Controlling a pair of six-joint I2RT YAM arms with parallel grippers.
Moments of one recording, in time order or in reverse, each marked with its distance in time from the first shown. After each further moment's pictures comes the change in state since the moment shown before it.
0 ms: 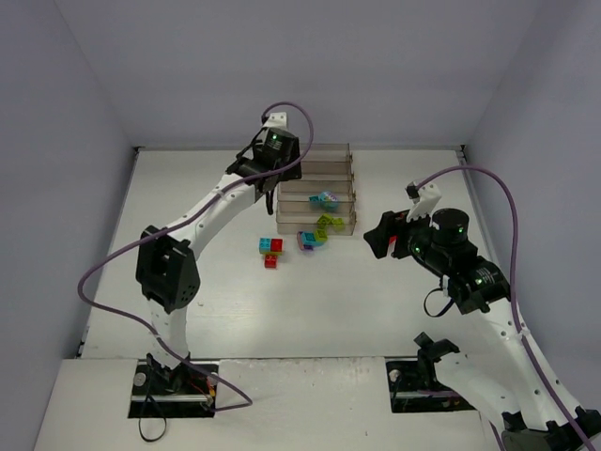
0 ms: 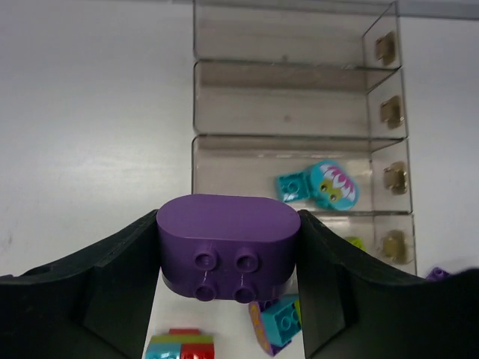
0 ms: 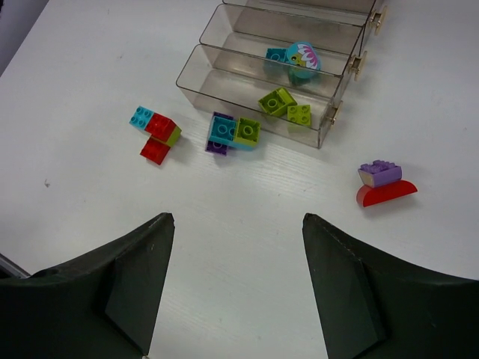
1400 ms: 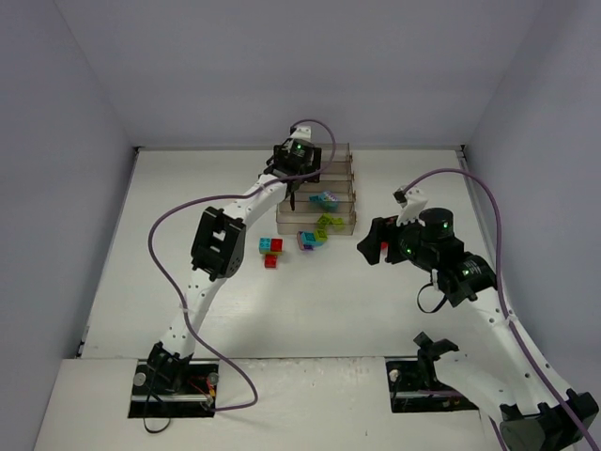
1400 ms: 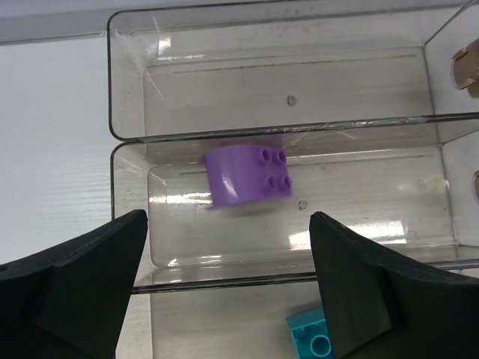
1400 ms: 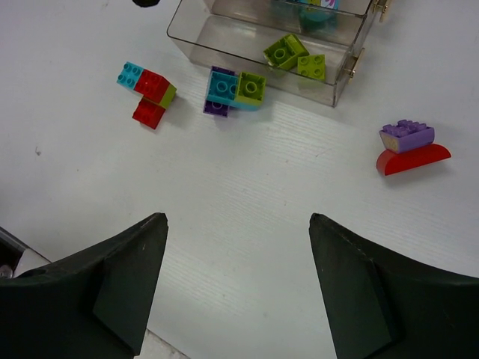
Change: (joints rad) left arm 0.023 0.597 0.465 0.182 0.007 0.167; right arm 0.000 0.061 -0.050 -0.018 -0.042 0.012
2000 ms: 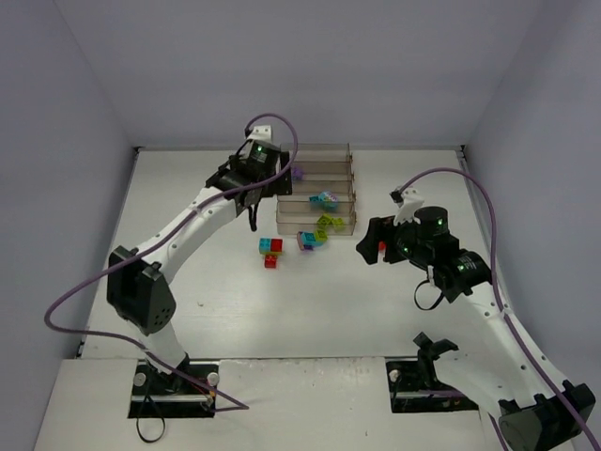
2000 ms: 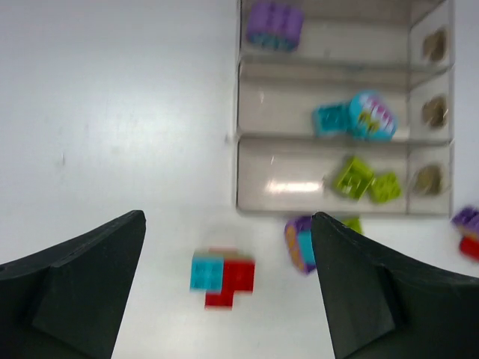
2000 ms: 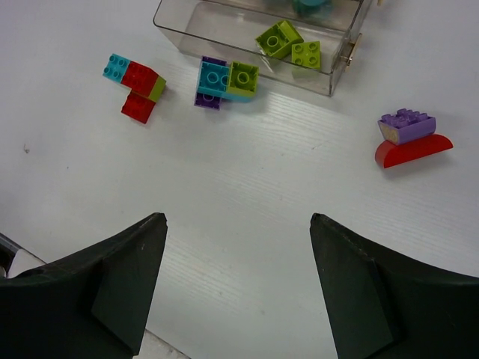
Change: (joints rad) left arm -0.036 -0.760 -0.576 -0.266 -0.031 -0.158; right arm 0.000 0.037 -0.007 -0.002 0.013 0.004
